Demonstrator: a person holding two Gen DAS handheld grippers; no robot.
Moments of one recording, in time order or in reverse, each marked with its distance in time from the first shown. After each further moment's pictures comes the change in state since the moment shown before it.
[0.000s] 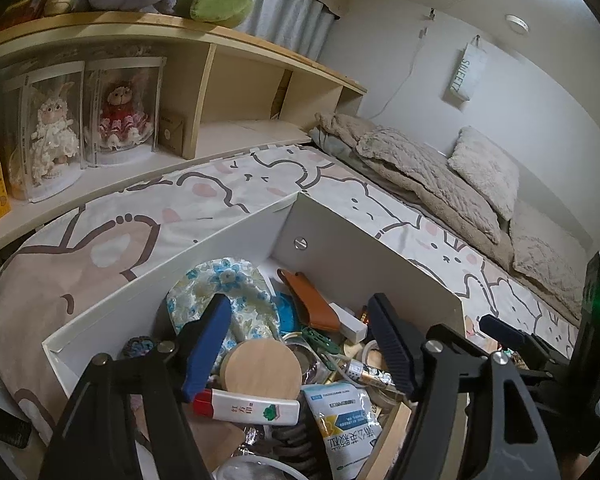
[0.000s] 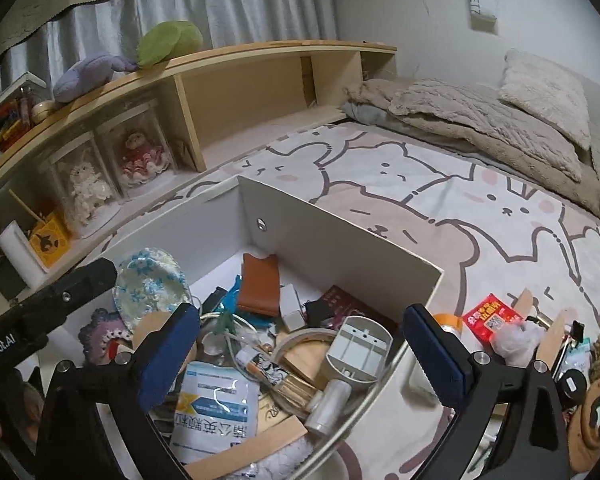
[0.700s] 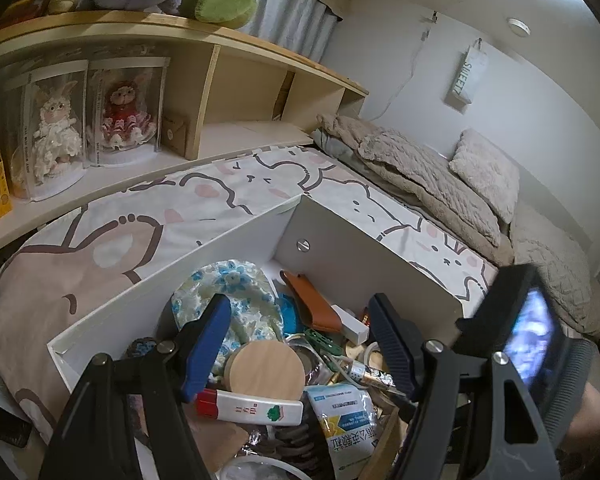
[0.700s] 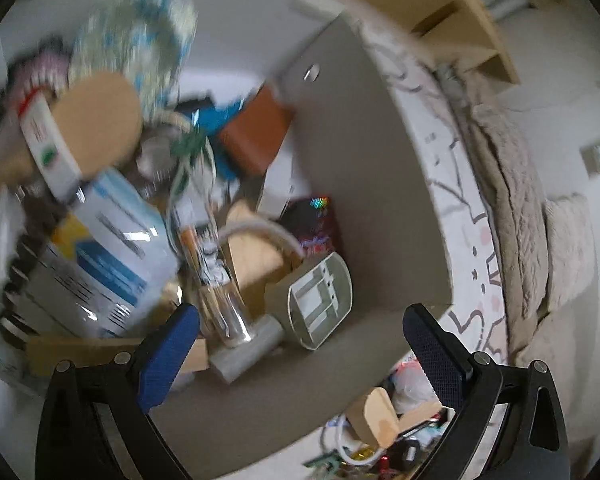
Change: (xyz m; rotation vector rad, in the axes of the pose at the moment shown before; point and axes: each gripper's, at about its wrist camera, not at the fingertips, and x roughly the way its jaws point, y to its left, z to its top) left arm -0.002 0.002 -0.001 -0.013 -0.006 0.002; right arm 0.082 0.049 -0.028 -0.789 0.489 -0.271
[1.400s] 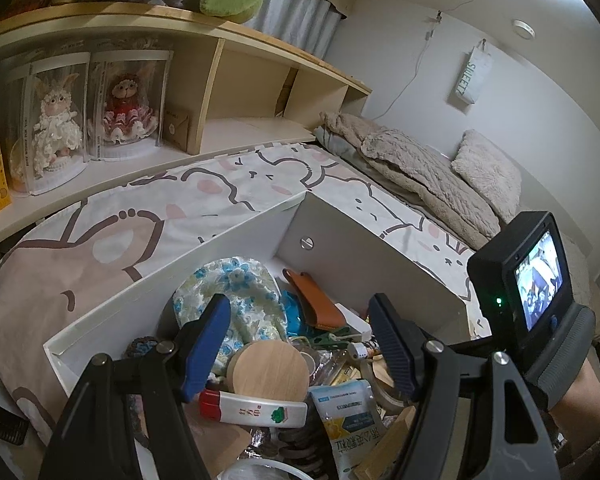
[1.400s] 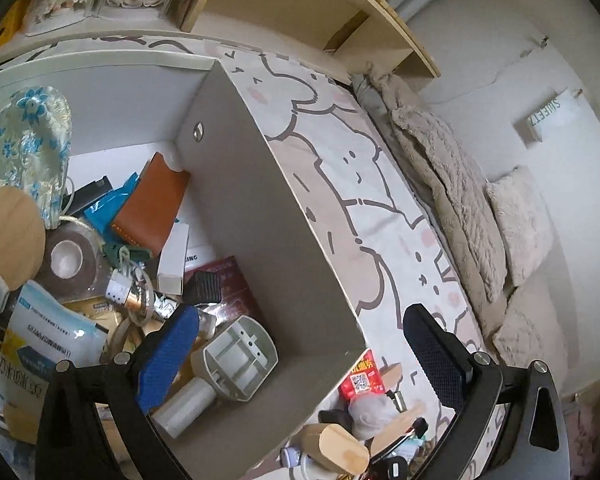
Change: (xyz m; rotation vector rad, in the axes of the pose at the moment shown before) left arm 0.004 0.006 0.000 -0.011 0.012 -0.004; right arm -0.014 -0.043 0.004 0.242 -0.143 -0.172
